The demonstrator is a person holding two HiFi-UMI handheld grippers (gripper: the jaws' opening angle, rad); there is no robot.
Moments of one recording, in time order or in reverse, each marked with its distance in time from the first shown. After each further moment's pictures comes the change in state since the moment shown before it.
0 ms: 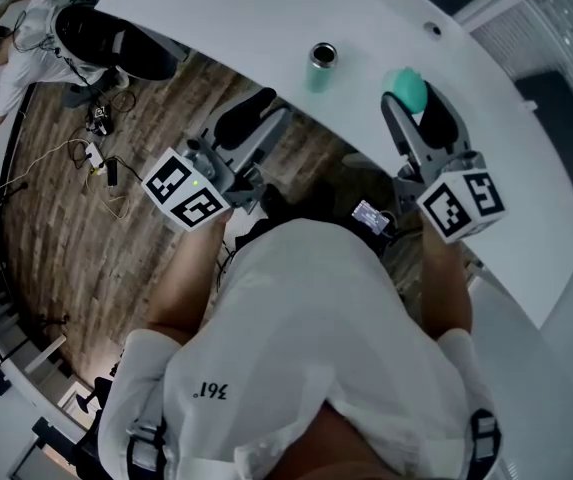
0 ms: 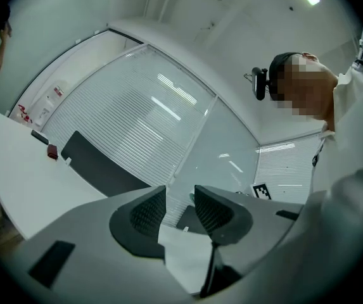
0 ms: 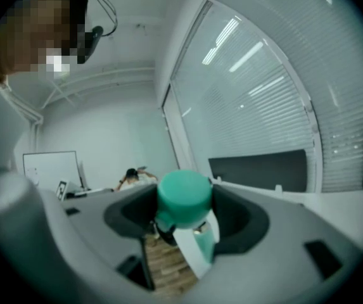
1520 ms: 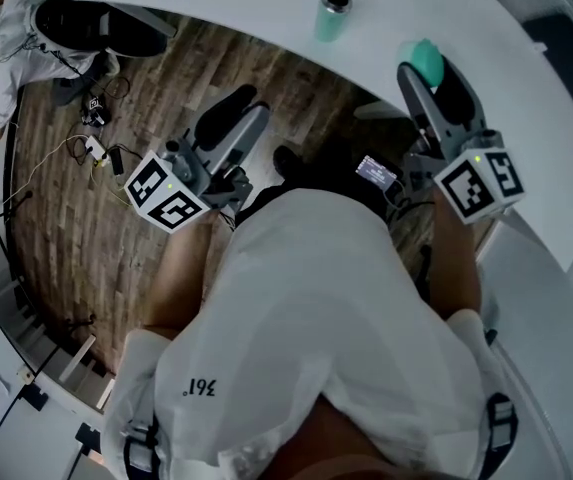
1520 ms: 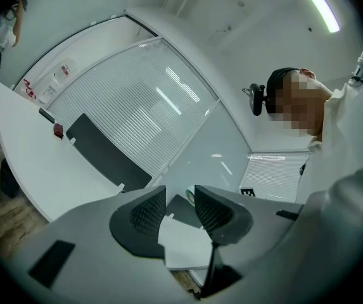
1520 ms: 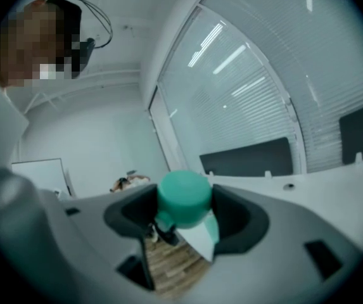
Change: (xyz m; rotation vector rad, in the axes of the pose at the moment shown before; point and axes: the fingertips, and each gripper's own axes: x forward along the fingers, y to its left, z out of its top) left arm -0.079 -0.017 -0.018 -0.142 0.078 -0.075; right arm -0.044 0.029 -0.032 0.107 -0.026 -0.134
